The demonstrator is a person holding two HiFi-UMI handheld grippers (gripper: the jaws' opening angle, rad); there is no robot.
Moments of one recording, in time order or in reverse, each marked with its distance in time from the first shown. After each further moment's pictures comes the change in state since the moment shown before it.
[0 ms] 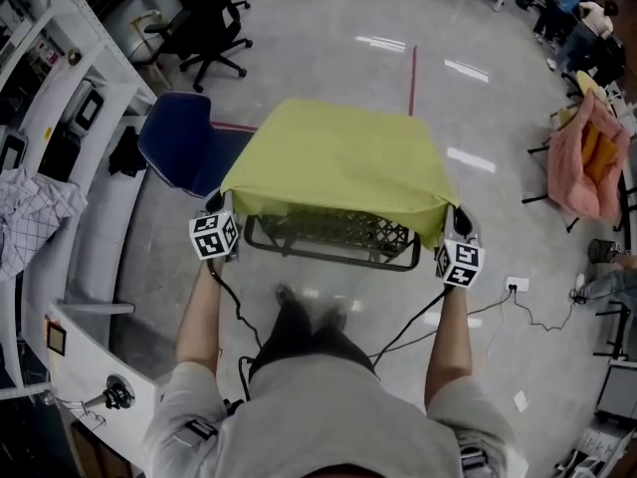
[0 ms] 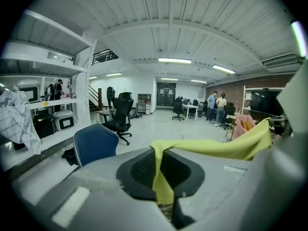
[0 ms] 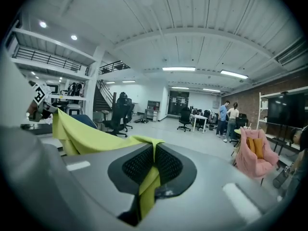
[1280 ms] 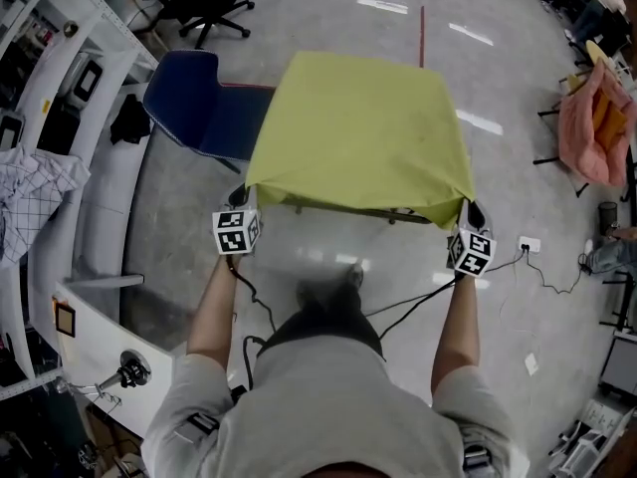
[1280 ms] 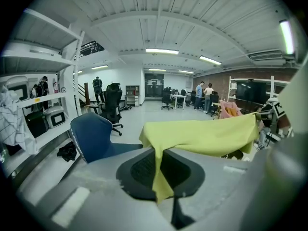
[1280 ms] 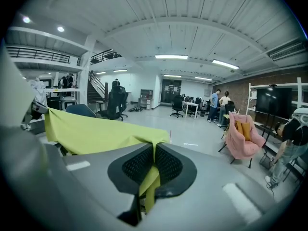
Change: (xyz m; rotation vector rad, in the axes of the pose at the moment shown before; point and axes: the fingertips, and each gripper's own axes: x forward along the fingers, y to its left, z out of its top) left arm -0.061 -0.012 -0.097 0.092 0.104 -0.129; right arm -0.077 0.031 -0.099 0.065 0.147 -0.094
